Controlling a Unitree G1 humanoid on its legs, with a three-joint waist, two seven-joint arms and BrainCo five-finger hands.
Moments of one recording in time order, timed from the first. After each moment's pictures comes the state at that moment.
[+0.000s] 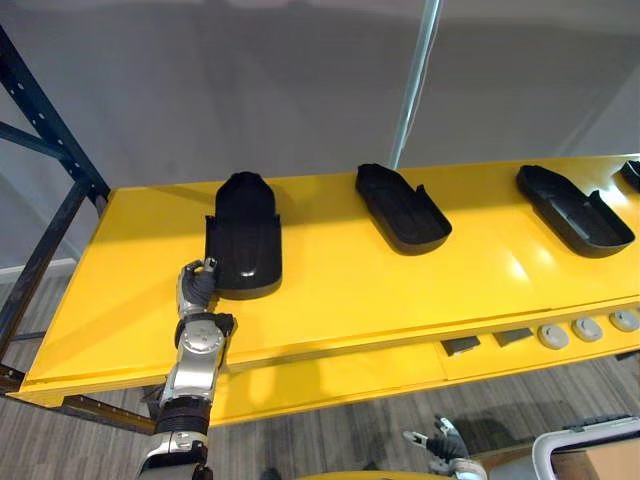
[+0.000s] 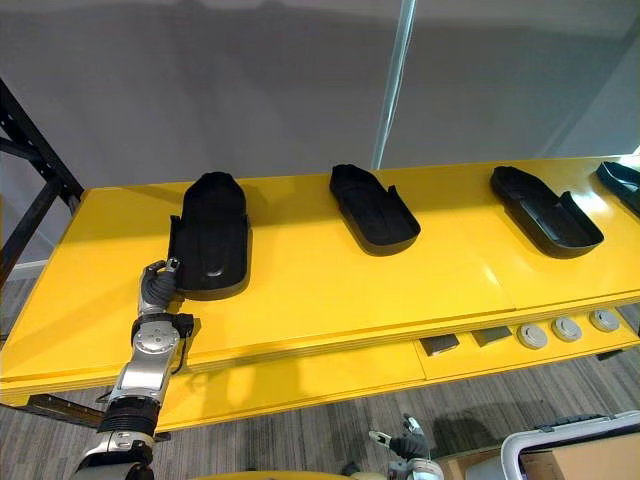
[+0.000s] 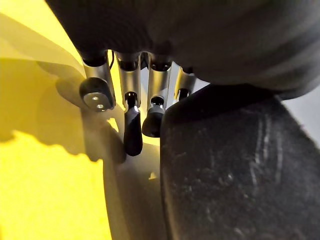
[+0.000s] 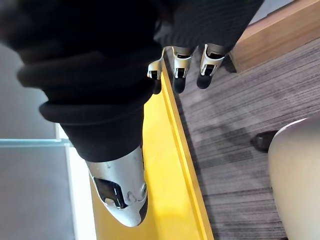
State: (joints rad) left arm -0.22 0.19 0.17 0.40 0.28 0.05 0.33; right arm 0.18 -0.01 -0.15 0.86 -0.01 -0.10 -0.06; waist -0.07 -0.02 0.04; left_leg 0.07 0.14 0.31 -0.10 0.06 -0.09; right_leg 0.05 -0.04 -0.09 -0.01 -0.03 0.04
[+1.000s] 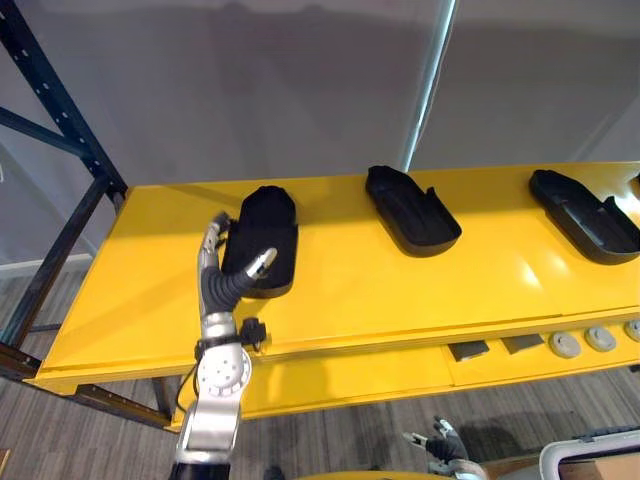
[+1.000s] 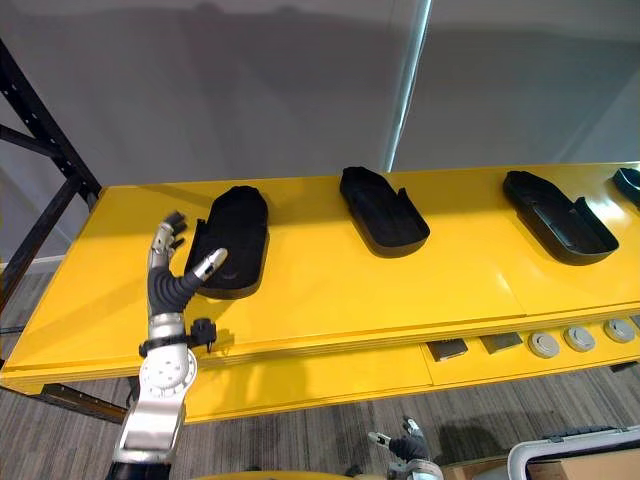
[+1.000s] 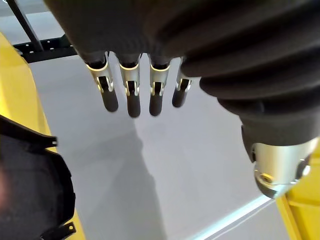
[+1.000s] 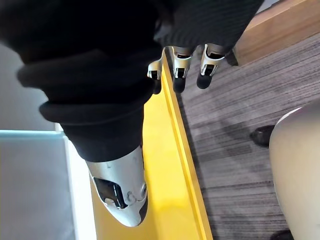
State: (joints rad) left arm 0.18 0.06 -0.06 -0.31 0.39 -0.10 0.37; right arm 0.17 -0.01 -0.14 0.90 0.00 -0.11 -0.07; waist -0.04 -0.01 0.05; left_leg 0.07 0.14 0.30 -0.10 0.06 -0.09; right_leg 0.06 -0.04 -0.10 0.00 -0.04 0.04
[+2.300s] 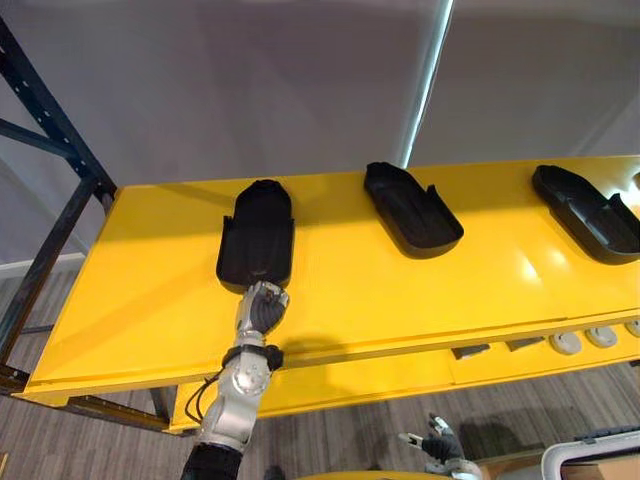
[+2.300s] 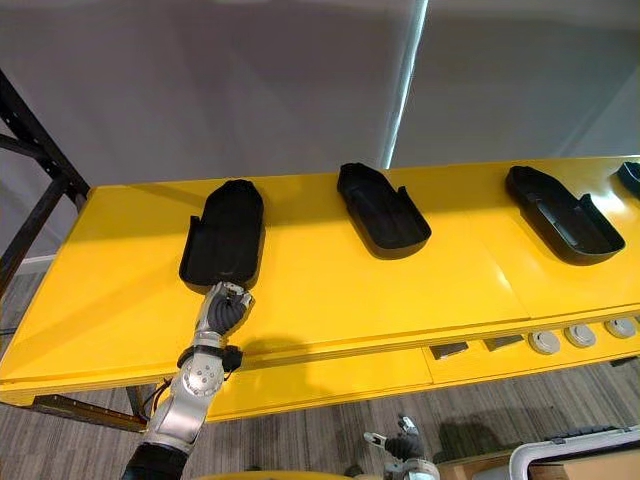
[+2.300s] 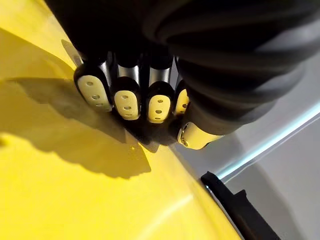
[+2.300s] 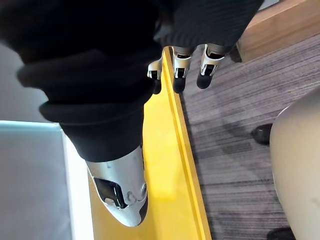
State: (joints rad) left arm 0.00 0.09 -0.11 0.14 0.58 -0.03 0.25; right arm 0.18 -0.01 -0.11 0.86 -0.02 -0.11 -0.06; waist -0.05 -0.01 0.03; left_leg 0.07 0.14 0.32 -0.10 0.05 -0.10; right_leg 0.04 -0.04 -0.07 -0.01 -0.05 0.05
